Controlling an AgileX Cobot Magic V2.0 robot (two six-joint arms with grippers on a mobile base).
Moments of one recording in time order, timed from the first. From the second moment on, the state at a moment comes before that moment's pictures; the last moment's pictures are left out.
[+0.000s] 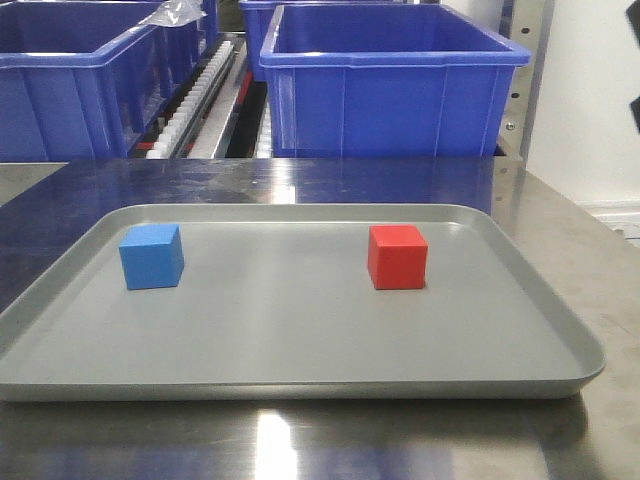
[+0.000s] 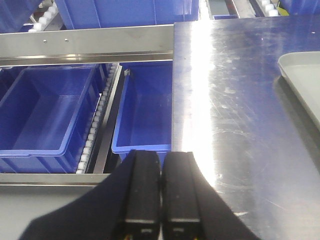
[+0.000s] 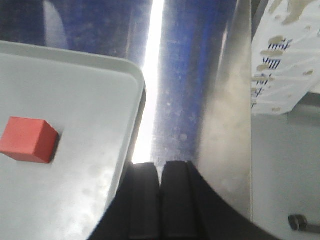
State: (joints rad) left arm -0.05 -0.01 0.01 0.32 0.35 -0.30; right arm 0.35 1.05 -0.69 -0.23 0.41 0.39
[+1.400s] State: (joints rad) left arm -0.05 -0.01 0.01 0.32 0.35 -0.30; right arm 0.43 1.27 -0.92 -0.15 0.59 0.39
